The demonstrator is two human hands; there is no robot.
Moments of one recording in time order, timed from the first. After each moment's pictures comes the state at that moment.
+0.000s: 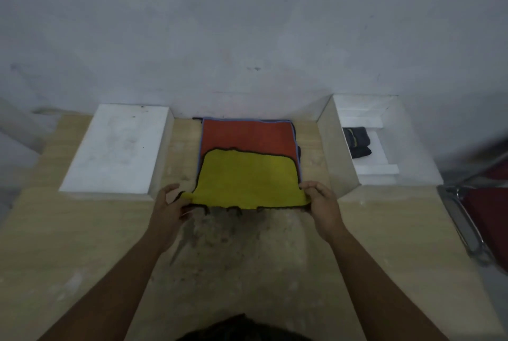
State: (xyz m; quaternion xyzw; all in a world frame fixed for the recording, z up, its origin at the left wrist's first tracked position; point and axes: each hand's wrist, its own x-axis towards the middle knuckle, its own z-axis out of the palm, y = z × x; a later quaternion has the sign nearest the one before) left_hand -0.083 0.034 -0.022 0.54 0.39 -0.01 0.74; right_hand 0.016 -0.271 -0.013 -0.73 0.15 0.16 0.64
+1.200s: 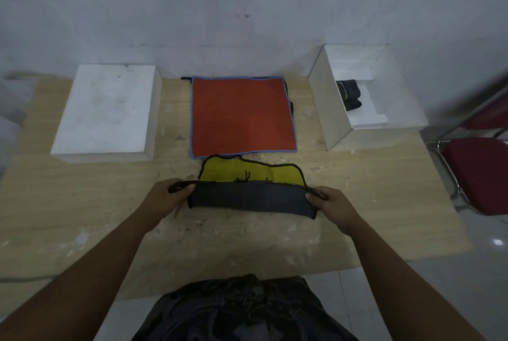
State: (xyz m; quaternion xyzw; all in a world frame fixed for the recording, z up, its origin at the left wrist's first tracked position) left_hand -0.145 0.045 -0.041 0.78 0.27 -0.17 0.54; right_hand -0.082 -0.341 -0.036 -0.84 0.07 0.28 0.46
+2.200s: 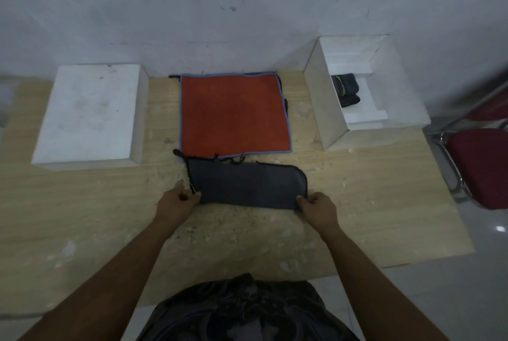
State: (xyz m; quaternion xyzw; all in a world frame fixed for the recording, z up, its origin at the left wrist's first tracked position) left_hand -0.123 -0.005 -0.060 0.79 0.37 -0.20 0.45; right_hand -0.075 -0.316 -0.066 -0.90 0.20 0.23 0.32
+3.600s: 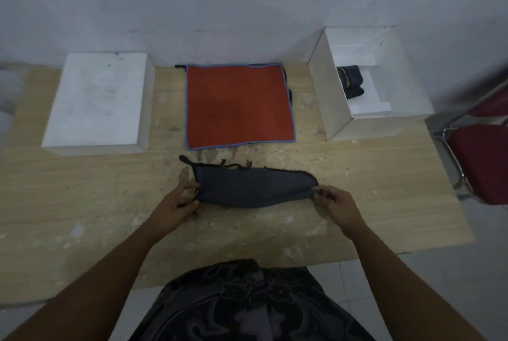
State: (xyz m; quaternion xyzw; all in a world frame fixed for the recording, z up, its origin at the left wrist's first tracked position) left_hand -0.171 0.011 -0.055 0.74 0.23 -0.22 0.59; right_hand -0.095 -0.365 -0.068 -0.82 0.13 0.21 0.51
